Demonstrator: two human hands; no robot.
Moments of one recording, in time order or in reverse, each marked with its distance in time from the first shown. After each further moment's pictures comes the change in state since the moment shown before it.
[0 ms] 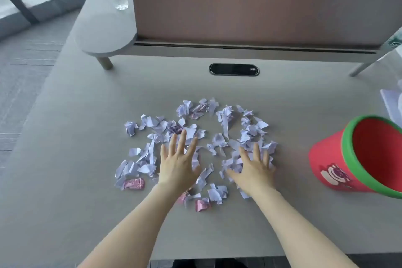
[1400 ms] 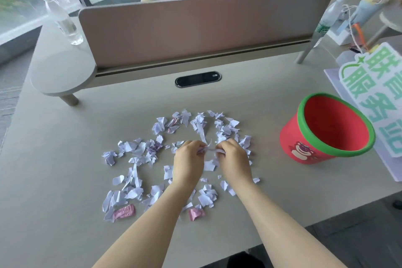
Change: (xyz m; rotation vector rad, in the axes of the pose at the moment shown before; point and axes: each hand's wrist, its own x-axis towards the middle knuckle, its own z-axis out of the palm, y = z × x) left_hand 0.018 0.071 -0.045 -0.680 0.176 0.050; right_hand -0.020 -0.022 -0.025 0.651 0.507 -0.105
